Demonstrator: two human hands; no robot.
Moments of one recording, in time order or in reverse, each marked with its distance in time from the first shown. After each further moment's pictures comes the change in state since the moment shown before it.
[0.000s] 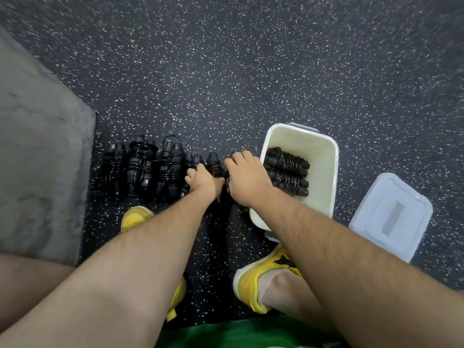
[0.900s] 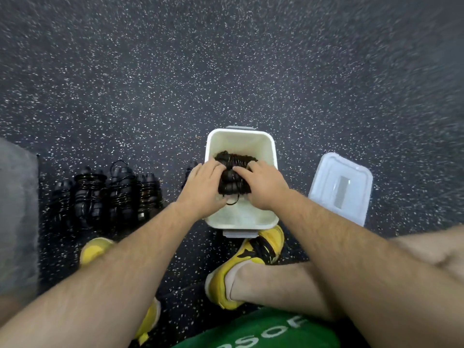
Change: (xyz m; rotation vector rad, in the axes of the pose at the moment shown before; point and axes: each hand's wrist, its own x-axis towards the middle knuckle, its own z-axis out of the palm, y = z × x) left_hand -0.093 0.057 0.009 0.473 0.051 1.240; right_hand -0.107 0.120 -0.021 0.015 -0.123 0.210
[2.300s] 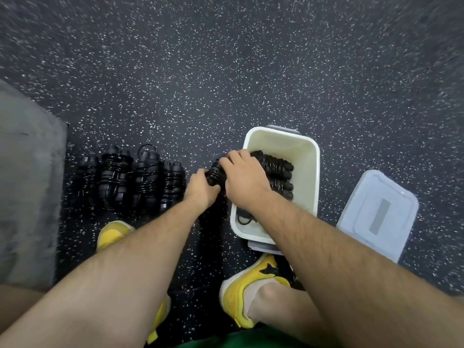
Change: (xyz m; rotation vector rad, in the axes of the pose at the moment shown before) left_hand -0.002 -0.092 0.058 -0.539 -0.064 -0.939; right_hand 0.082 -0.097 0.006 0.036 0.213 -0.160
